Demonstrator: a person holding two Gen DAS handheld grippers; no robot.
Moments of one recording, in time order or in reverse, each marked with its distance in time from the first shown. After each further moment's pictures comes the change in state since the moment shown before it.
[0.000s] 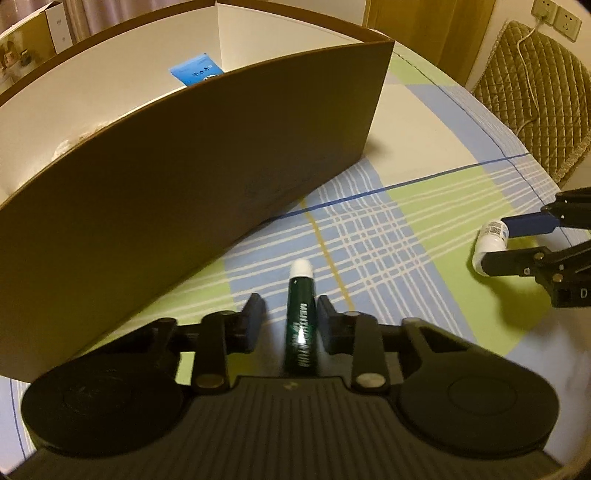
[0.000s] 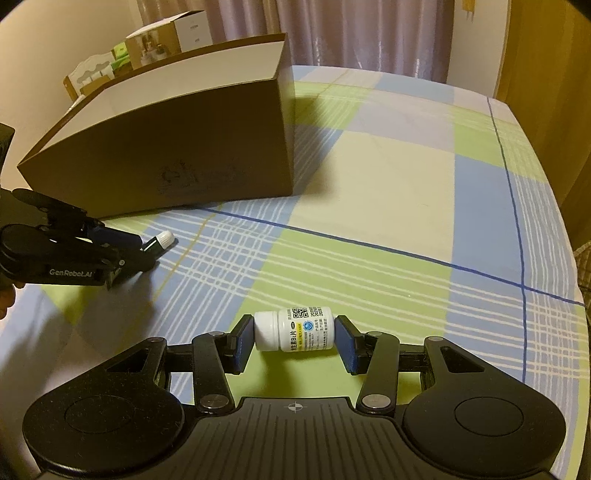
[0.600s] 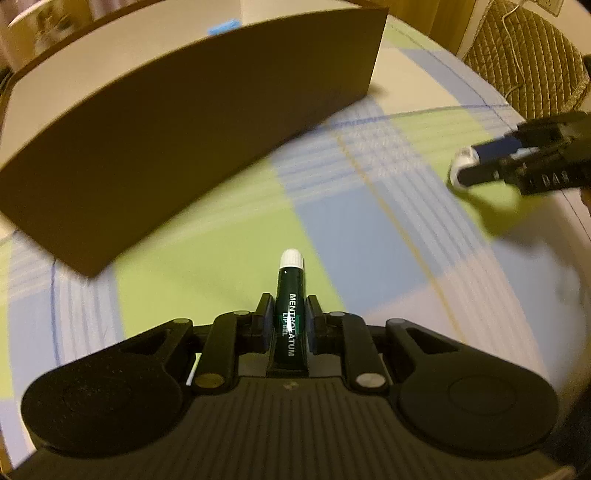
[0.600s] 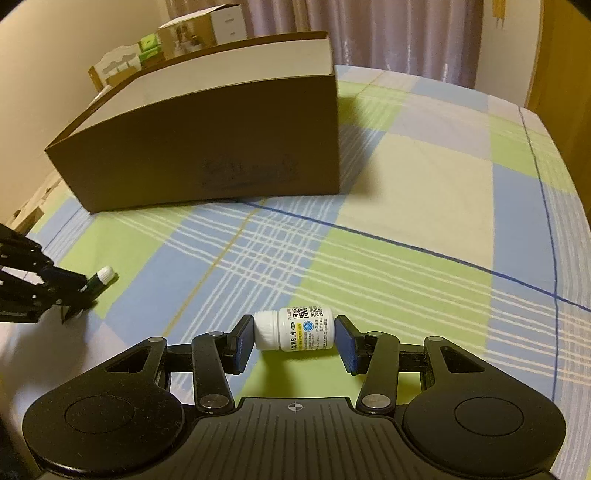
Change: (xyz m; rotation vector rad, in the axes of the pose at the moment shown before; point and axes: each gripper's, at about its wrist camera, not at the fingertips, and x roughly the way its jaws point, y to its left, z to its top) left arm -0.060 0.048 -0.055 0.015 0.106 -0.015; right arm 0.004 0.026 -0.002 -0.061 0.009 0.064
